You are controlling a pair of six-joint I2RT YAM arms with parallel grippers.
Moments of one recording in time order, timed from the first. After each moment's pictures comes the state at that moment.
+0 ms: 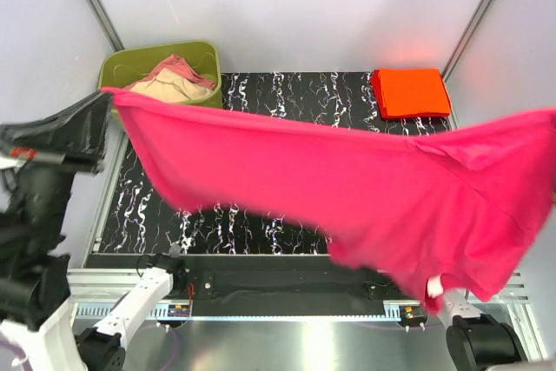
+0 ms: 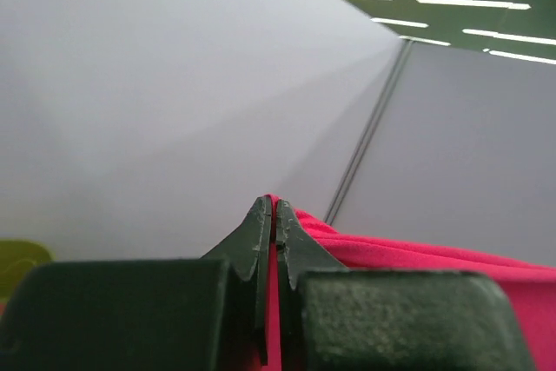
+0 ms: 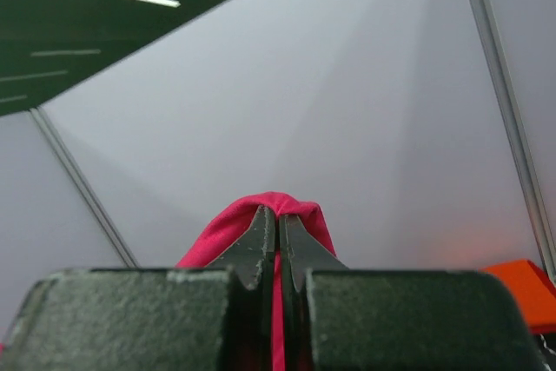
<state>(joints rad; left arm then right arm) -0.22 0.71 1.72 -0.44 0.12 -0.52 0.06 0.89 2.38 -0.92 0.10 0.44</state>
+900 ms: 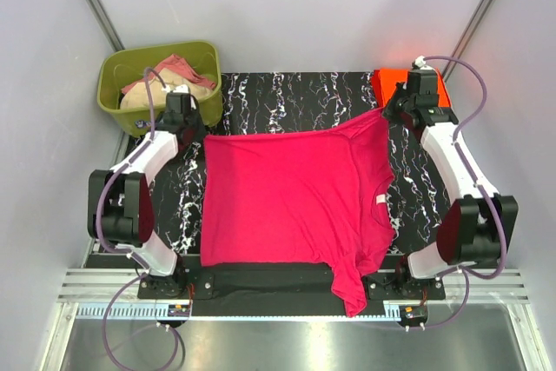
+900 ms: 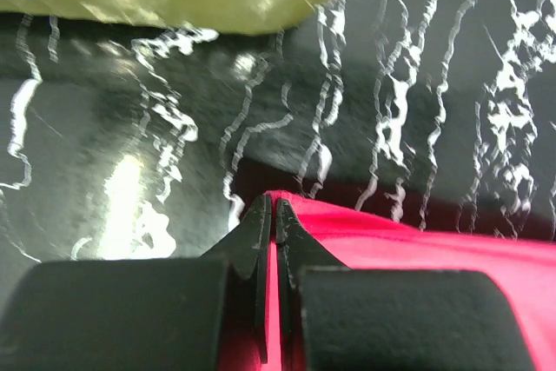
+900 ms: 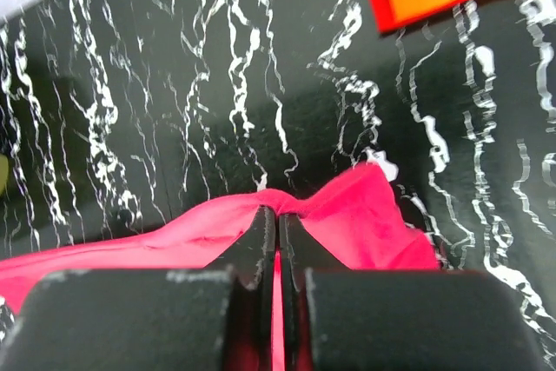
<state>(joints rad) -0.10 1.62 1.11 -0.24 -0.05 -0.38 0.05 1.47 1.32 -0.45 0.03 0.45</state>
